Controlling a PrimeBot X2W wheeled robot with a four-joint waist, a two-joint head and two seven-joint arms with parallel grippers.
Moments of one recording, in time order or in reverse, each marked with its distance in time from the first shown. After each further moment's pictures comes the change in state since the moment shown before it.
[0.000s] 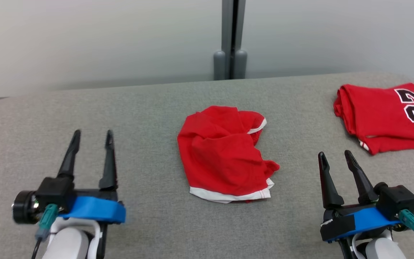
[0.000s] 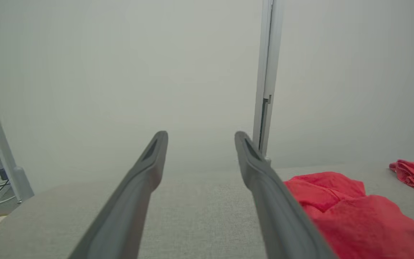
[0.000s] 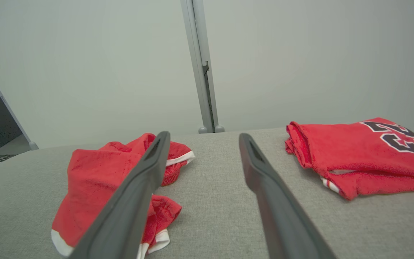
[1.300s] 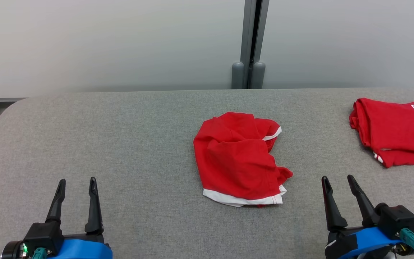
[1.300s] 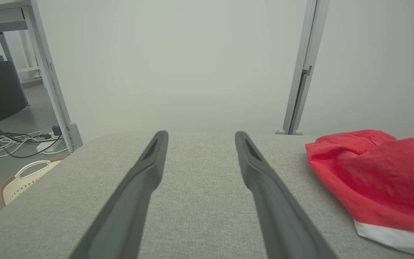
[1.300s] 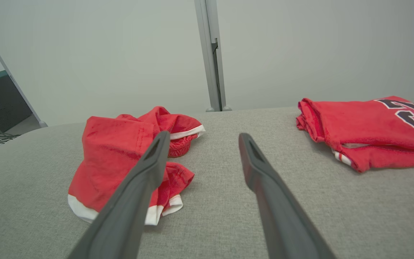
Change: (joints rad) left arm 0.240 -0.094 0.242 -0.014 0.132 -0.116 0.000; right arm 0.096 0.000 -0.023 0.000 -0.013 0.000 0.027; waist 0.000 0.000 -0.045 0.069
